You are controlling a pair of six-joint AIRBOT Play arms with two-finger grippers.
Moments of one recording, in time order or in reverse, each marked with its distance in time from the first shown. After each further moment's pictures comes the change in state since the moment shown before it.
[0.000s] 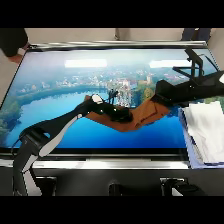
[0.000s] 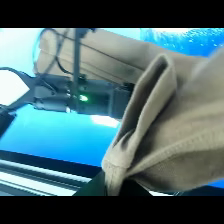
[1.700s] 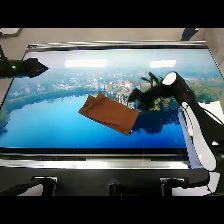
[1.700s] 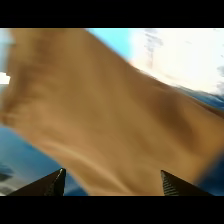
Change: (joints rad) left arm 0.663 0.753 -0.050 0.537 -0.137 0.062; right arm 0.042 -0.537 -0.029 0.126 -0.235 -0.109
